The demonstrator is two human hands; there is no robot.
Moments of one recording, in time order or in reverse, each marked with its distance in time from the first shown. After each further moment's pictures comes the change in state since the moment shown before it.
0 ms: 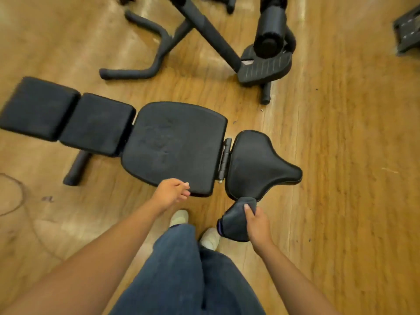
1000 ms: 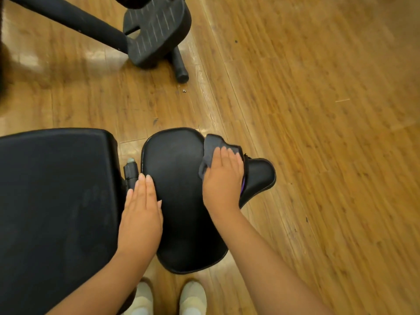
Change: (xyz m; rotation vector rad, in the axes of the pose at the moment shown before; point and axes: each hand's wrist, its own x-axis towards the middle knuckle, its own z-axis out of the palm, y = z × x) left_hand 0.273 -0.014 0.186 1.220 0.299 0.769; right_hand 0.325 0.016 0.005 -0.670 0.679 -0.418
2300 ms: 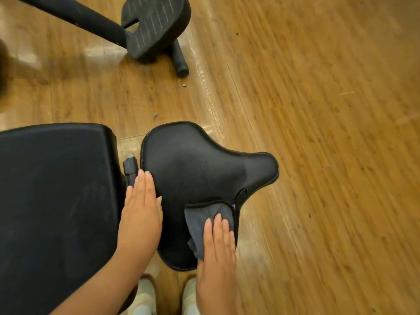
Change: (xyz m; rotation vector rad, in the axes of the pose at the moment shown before) left_hand -0.002 0.001 -0.004 -0.096 0.021 -0.034; right_hand -0.167 0.003 0.002 0.131 -0.222 -0.009
